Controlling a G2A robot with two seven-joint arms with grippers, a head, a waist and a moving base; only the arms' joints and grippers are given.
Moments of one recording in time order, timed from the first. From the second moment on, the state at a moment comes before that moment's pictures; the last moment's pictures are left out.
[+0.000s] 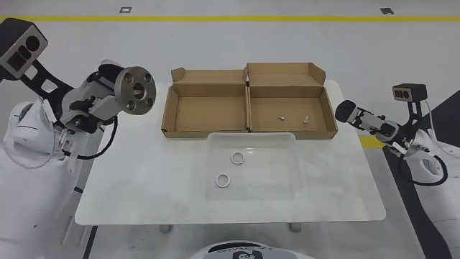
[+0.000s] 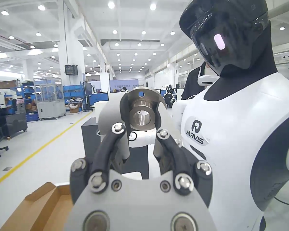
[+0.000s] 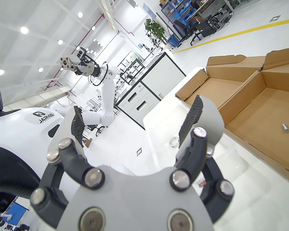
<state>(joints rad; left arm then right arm) 1.23 -0.90 -1.52 -1.98 -0.49 -1.01 -0.69 -1.57 -0.81 1.65 -1.56 0.71 -0.71 1.11</state>
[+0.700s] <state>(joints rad) 1.30 -0.92 -1.47 -2.09 -0.68 -1.01 -0.64 -1.57 -0.81 1.65 -1.56 0.71 -0.71 1.11</state>
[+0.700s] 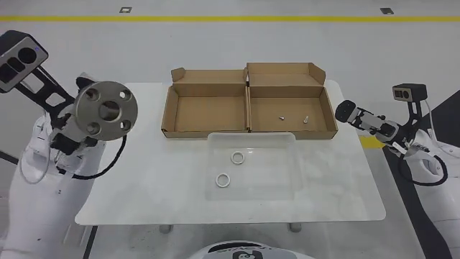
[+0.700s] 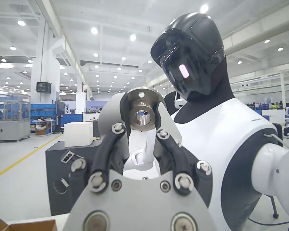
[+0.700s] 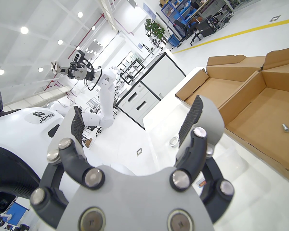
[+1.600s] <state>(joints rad) 1.38 -0.96 -1.60 -2.07 -0.62 -1.01 -0.81 -1.57 -0.81 1.65 -1.56 0.71 -0.71 1.11</state>
